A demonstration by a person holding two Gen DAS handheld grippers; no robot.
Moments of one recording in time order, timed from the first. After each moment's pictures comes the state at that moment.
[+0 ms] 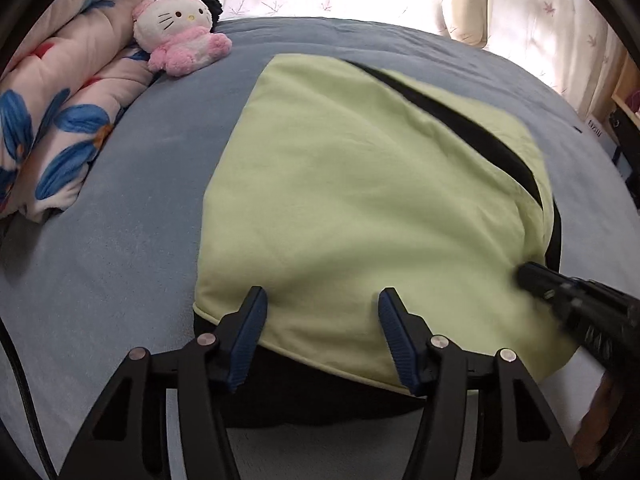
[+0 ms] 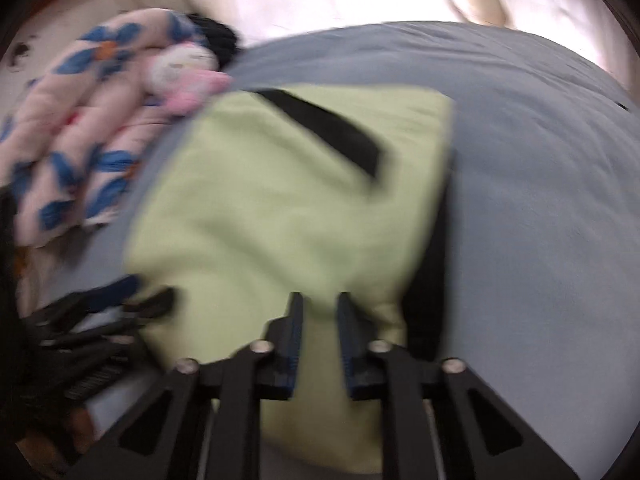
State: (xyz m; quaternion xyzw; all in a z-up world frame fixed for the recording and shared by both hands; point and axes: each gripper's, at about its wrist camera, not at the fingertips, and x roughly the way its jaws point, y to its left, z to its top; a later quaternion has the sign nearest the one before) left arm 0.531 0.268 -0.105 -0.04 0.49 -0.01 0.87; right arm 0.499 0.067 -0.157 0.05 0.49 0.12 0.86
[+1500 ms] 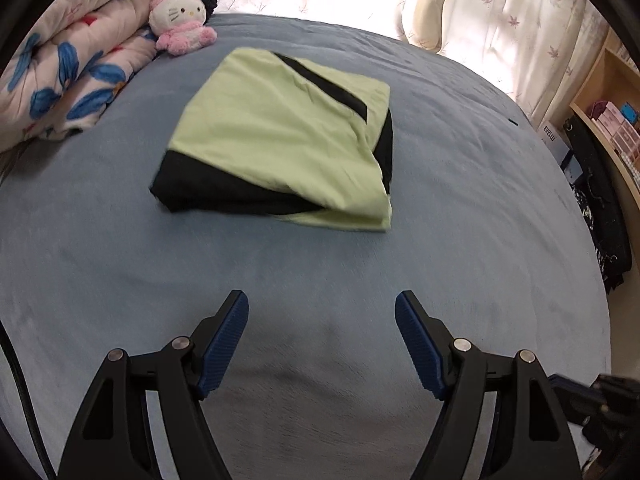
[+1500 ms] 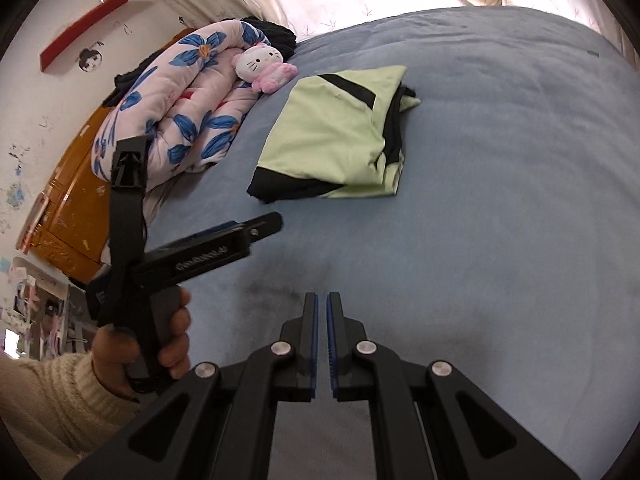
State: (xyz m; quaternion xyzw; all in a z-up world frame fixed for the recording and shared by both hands) left arm 0.340 0.164 -0.030 -0.12 0.49 -0.04 0.86; right arm 0.249 -0.033 -0.057 0.12 0.50 0.27 0.82
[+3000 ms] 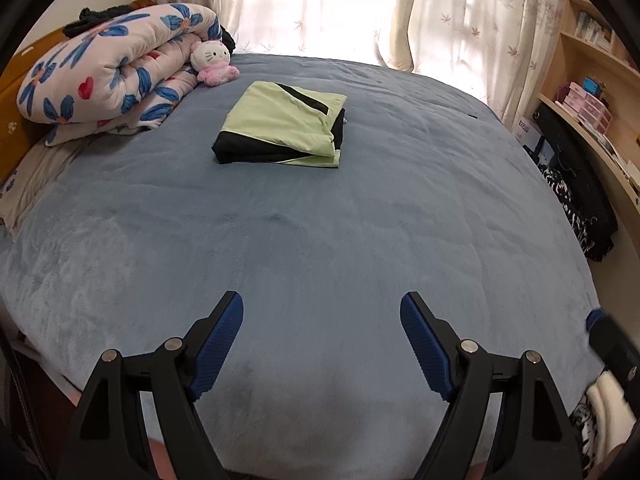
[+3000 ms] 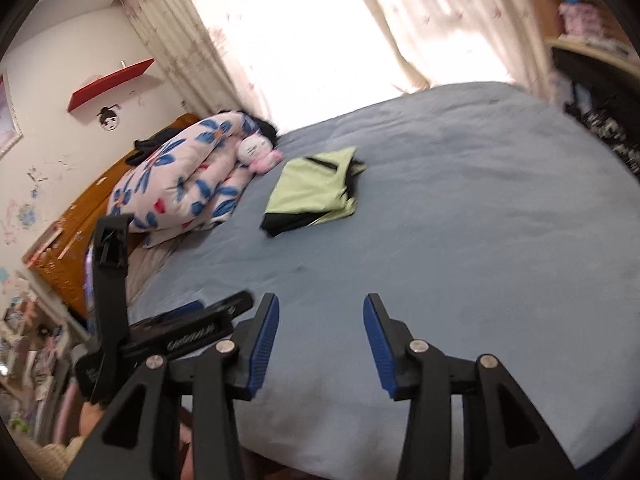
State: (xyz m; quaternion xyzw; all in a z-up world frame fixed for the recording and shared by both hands) left arm 0.057 0.111 0.077 -0.08 0.44 0.00 0.90; right arm -0.027 -0.096 0.037 0.14 0.34 0.15 0.92
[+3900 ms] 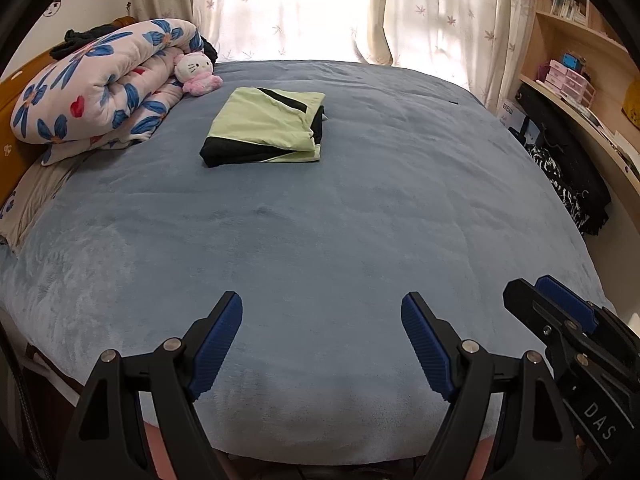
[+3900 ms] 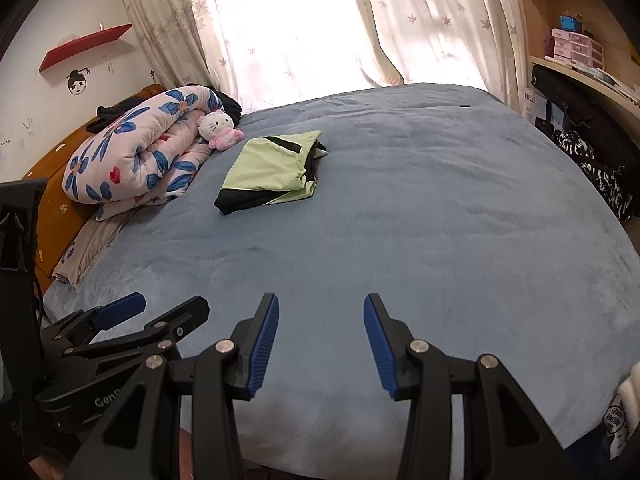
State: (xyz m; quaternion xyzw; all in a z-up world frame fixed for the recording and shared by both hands) left arm 0.031 0.082 0.083 -0.04 0.44 -0.03 0.90; right arm -0.021 -0.082 0.015 0.07 0.37 0.09 0.92
